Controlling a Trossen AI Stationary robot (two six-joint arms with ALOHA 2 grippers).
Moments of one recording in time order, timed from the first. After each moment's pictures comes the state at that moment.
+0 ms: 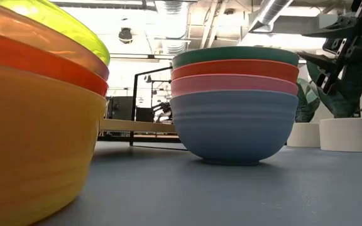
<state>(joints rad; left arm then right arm) -0.27 1.08 1.37 -0.88 -0.06 -0.86 -0.02 0.03 0.01 0.15 0.03 0.89</state>
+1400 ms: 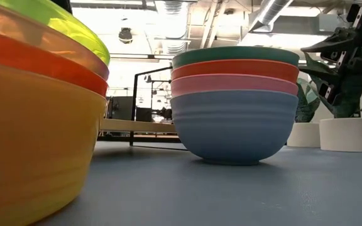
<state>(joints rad) -0.57 1.71 1.42 -0.94 -0.06 -0.93 -0.01 0.03 0.01 0.01 0.02 0.89</state>
